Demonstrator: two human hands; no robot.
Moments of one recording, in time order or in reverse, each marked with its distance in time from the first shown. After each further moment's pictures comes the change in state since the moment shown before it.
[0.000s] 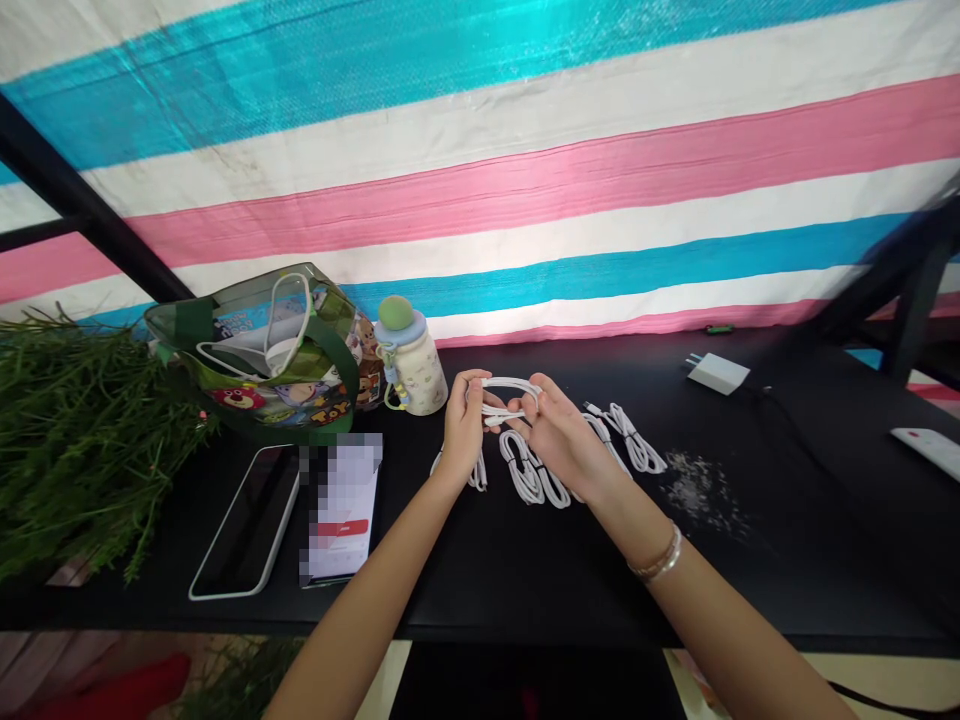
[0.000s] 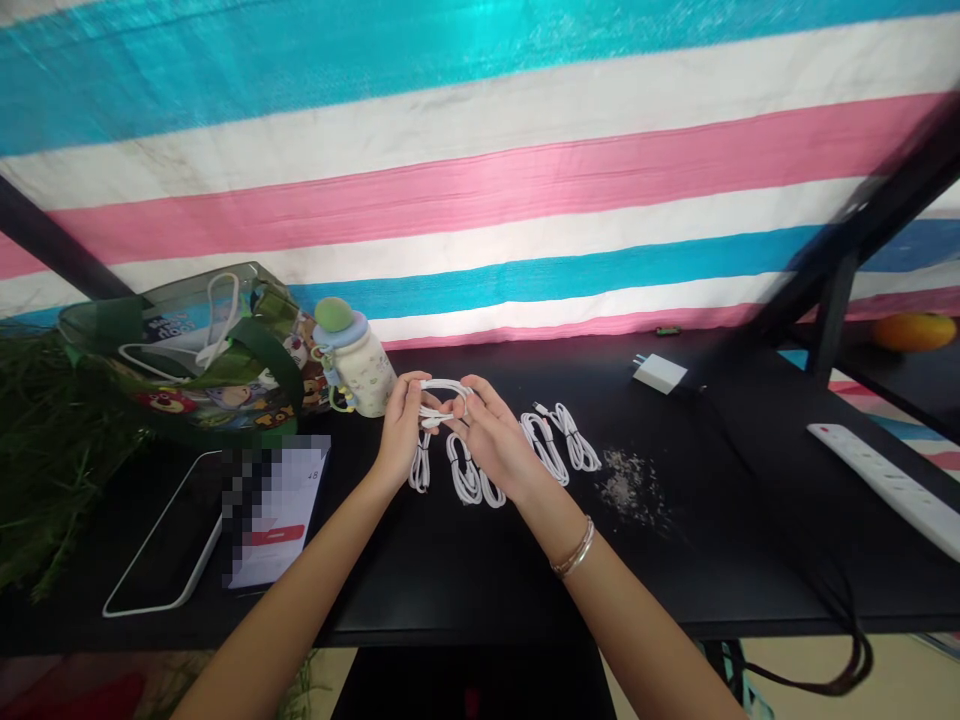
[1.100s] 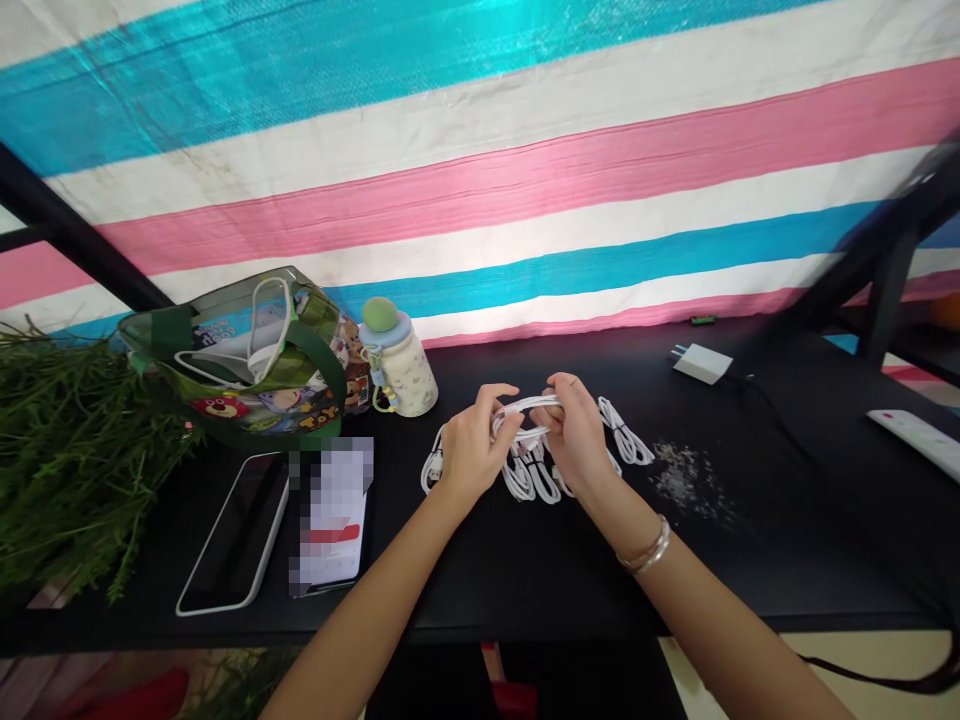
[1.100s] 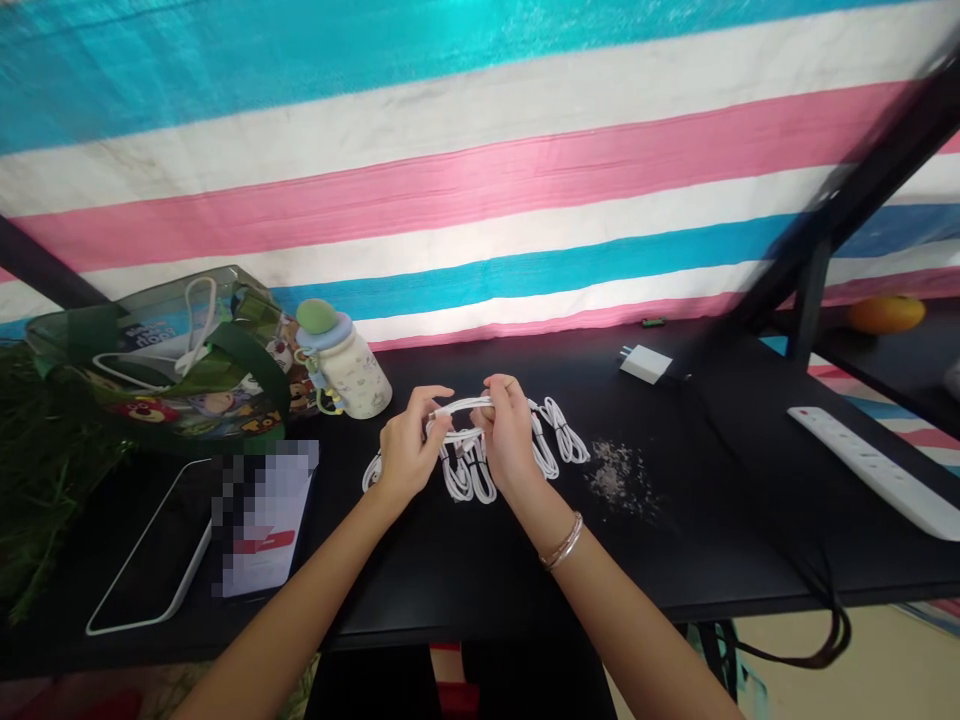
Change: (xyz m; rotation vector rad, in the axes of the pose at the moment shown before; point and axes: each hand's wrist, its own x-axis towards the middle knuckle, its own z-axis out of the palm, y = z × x) left_hand -0.023 0.007 0.003 0.851 -0.187 0.309; right_hand 0.002 -0.001 -0.003 -0.212 0.415 -0.276
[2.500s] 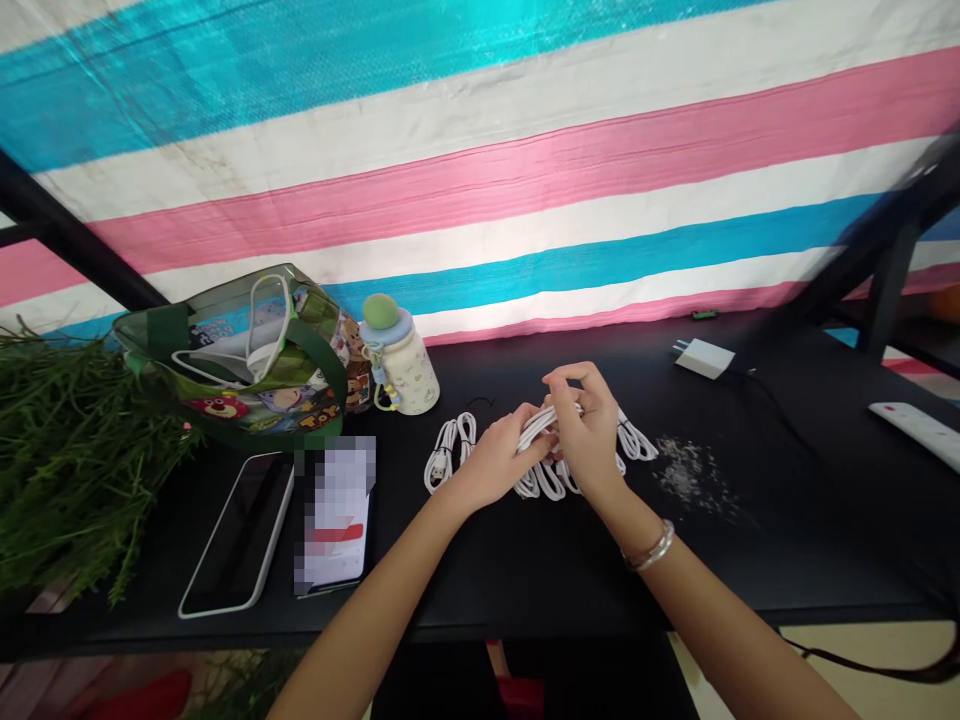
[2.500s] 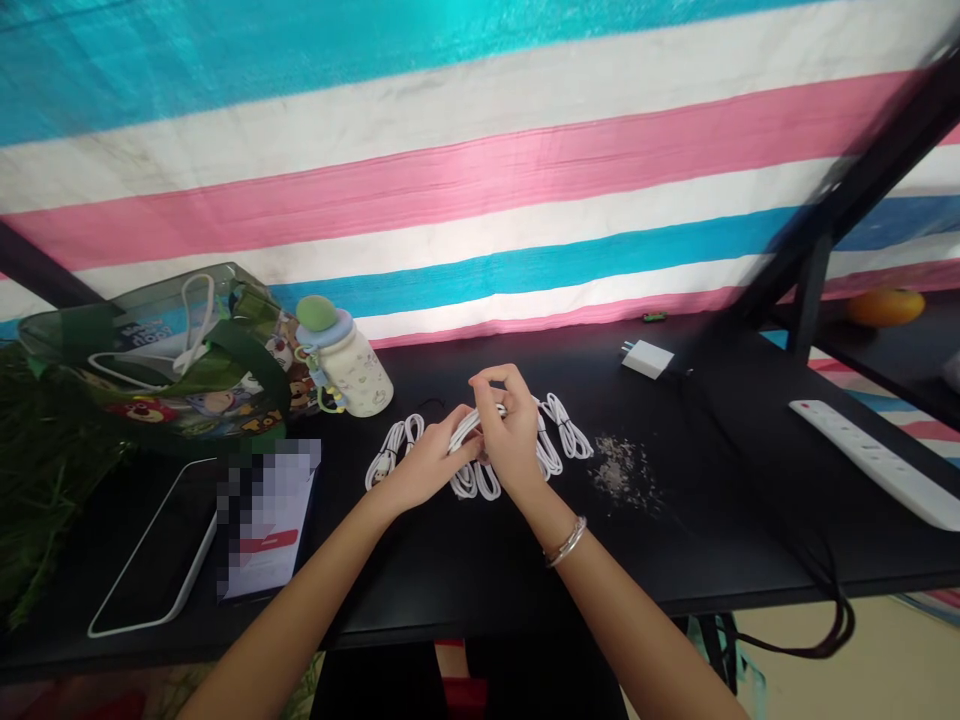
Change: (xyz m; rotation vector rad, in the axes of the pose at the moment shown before) left_hand 0.003 0.012 -0.001 -0.304 -0.469 -0.045; right_hand -0.015 -0.016 0.003 -0.404 -0.053 -0.310
